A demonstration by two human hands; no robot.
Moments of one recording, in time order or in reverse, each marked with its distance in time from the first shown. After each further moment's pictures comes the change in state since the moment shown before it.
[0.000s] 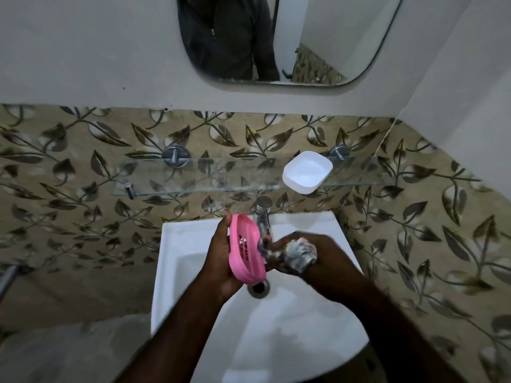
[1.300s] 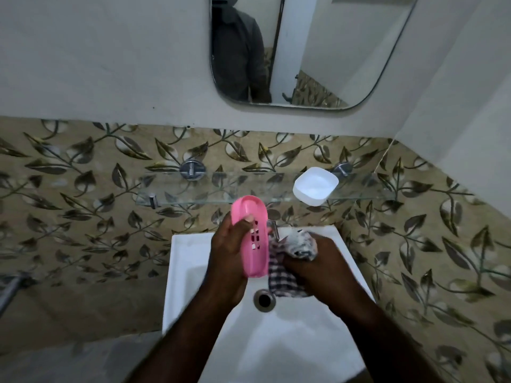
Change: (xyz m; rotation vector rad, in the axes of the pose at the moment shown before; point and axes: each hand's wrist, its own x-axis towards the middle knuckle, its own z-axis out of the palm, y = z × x) left_hand -0.055 0.015 0.024 0.315 0.002 0.630; right_hand 0.003 -0.033 0.043 -0.028 0.264 0.141
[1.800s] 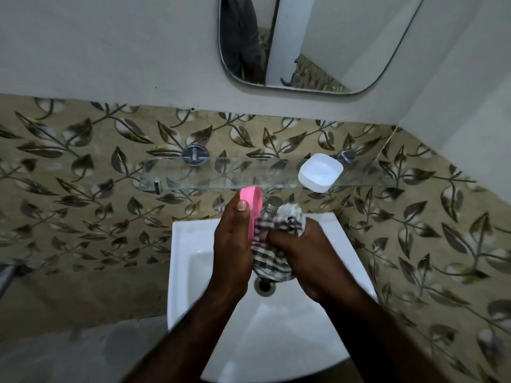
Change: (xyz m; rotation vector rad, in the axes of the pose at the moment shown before) left_hand -0.010 -0.004 -0.009 0.223 0.102 0.198; right_hand -0.004 -0.029 0.046 0.415 -0.082 0.135
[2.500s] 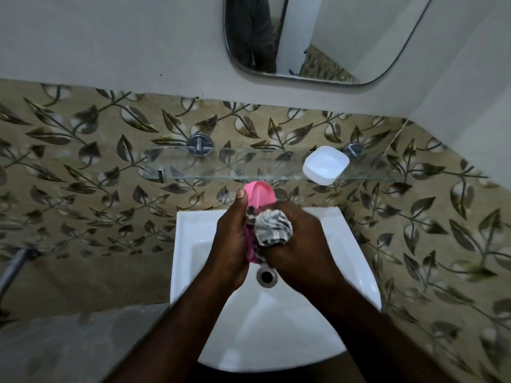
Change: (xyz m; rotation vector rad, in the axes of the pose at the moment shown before) left_hand 0.007 0.000 -0.010 -0.181 -0.123 -0.357; right_hand -0.011 -0.006 0.016 -0.652 0.074 -0.443
